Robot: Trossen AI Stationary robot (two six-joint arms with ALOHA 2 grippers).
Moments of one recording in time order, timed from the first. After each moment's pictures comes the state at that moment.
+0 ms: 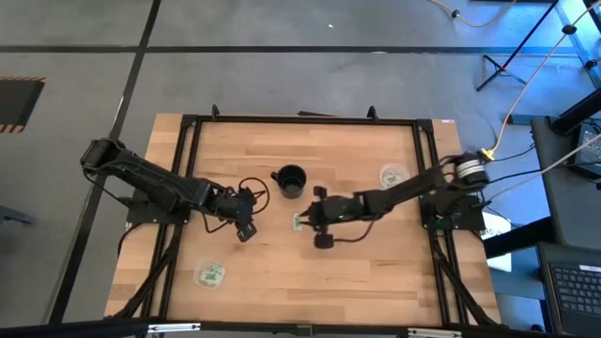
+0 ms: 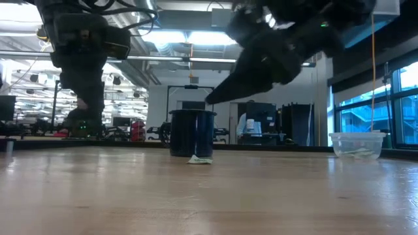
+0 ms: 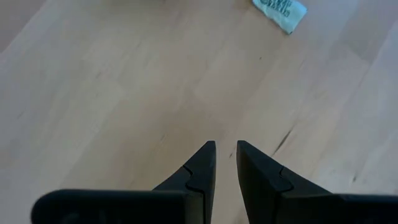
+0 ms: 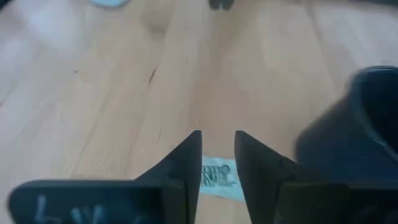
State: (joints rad) left arm -0.26 1.27 0.74 -0.60 -0.18 -0.86; right arm 0.17 1.77 0.89 0.31 0.14 -0.04
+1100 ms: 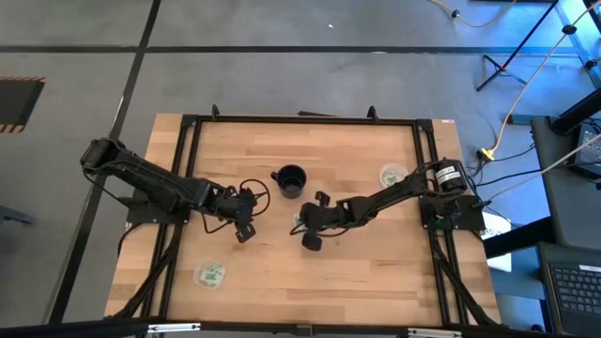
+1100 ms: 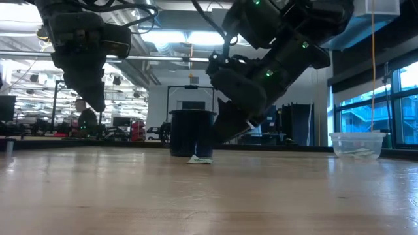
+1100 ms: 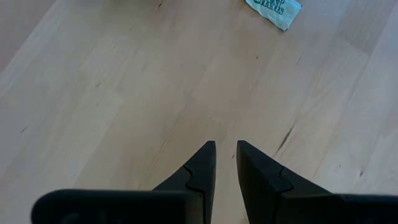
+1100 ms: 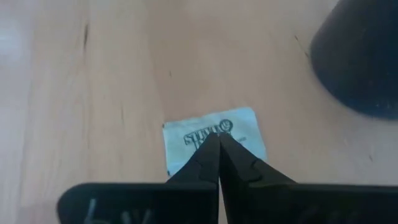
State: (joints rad) left arm -0.26 1.27 0.74 -0.59 -0.18 -0.80; right arm 0.19 1.96 1.04 0.09 0.26 0.36
